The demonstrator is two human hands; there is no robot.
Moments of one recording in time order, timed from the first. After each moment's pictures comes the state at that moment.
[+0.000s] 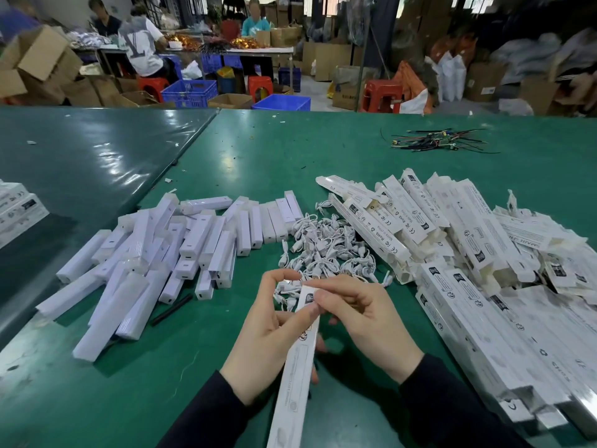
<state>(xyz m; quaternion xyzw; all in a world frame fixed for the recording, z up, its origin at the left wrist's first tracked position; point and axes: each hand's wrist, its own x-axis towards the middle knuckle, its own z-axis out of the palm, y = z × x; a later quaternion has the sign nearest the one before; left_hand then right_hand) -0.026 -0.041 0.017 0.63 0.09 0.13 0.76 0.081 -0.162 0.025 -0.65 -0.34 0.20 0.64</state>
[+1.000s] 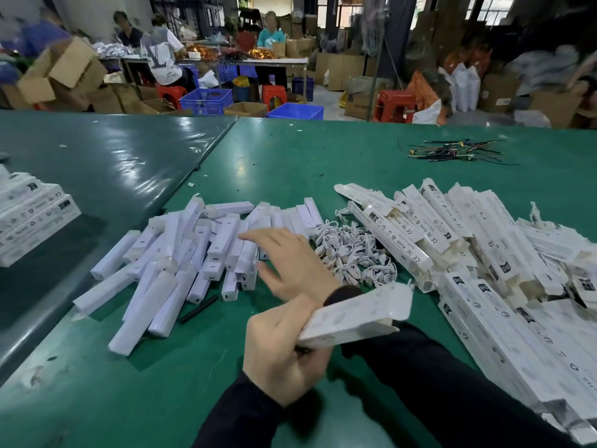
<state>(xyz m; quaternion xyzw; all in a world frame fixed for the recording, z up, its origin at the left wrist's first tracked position) -0.026 -0.034 0.005 0.81 -0.02 0.52 0.27 0.092 -0.036 0.040 -0.73 -0.63 -0.03 0.26</state>
